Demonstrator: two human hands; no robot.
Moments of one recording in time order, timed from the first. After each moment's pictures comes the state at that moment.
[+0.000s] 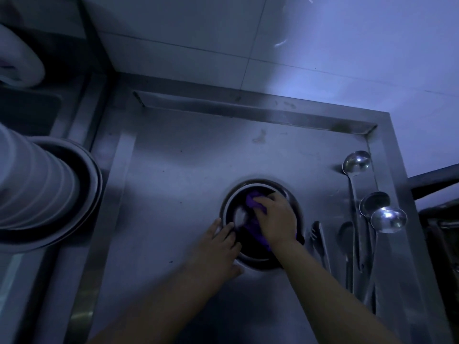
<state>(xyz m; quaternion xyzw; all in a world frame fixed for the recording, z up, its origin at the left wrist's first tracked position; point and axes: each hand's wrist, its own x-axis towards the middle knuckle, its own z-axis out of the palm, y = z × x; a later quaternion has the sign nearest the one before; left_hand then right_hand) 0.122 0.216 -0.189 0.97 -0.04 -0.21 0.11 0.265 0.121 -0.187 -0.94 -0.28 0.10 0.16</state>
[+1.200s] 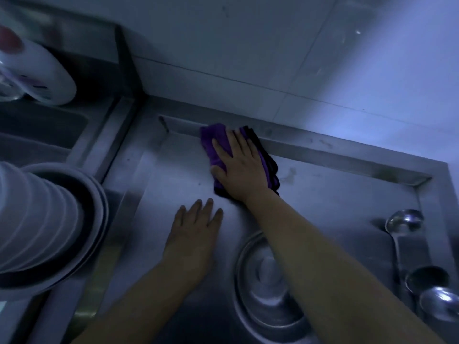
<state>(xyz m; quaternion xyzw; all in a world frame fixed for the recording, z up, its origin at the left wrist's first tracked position) 0.163 0.322 -0.157 0.94 0.23 -0.23 0.11 0.357 0.328 -0.203 -0.83 -0.56 0.04 0.03</state>
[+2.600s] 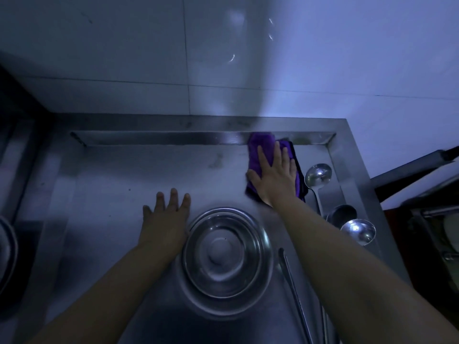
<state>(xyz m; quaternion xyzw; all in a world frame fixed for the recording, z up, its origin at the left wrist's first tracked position) 0.230 0.281 -0.165 0.94 0.19 -0.26 0.07 0.444 0.117 -0.195 -0.97 -0.25 0.08 0.00</state>
